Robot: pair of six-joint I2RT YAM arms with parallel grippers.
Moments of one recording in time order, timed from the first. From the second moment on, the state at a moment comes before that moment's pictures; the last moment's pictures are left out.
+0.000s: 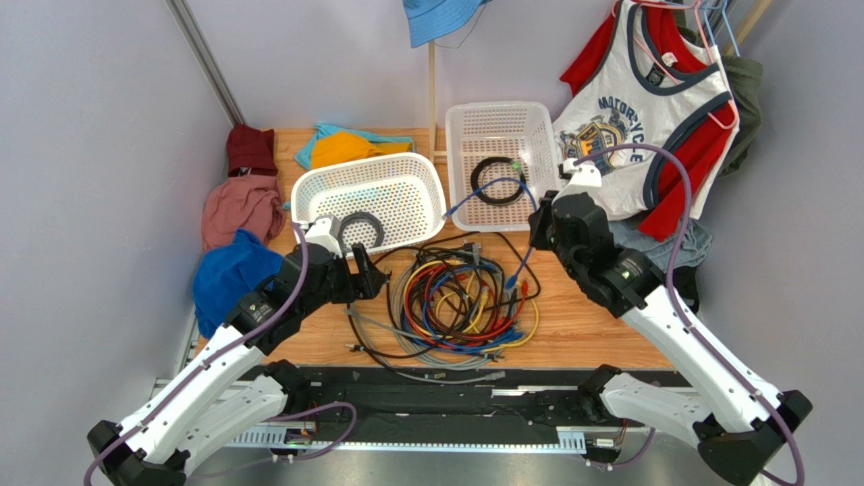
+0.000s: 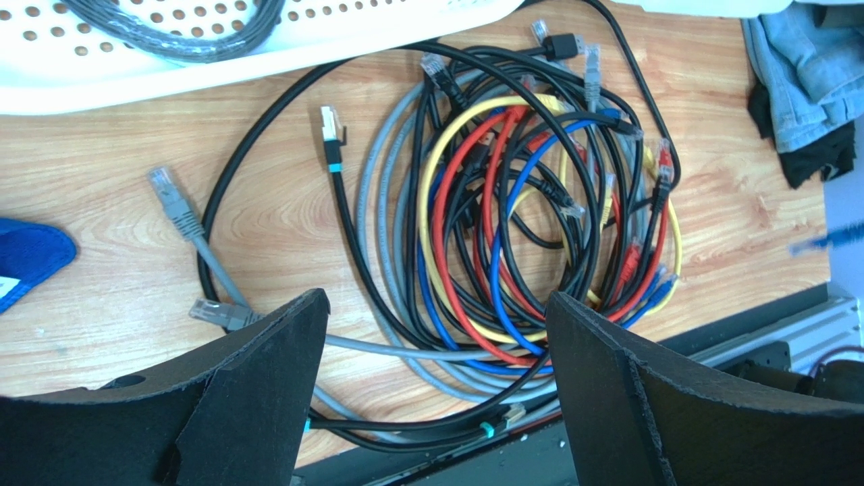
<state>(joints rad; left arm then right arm) -0.63 0.72 0.72 -0.57 -0.10 -0.65 0.71 0.97 1.10 -0.59 0.47 0.45</state>
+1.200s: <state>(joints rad) -0.63 0.68 0.65 -0.62 -0.15 -0.67 0.30 1.70 1.58 -0.41 0.22 0.51</state>
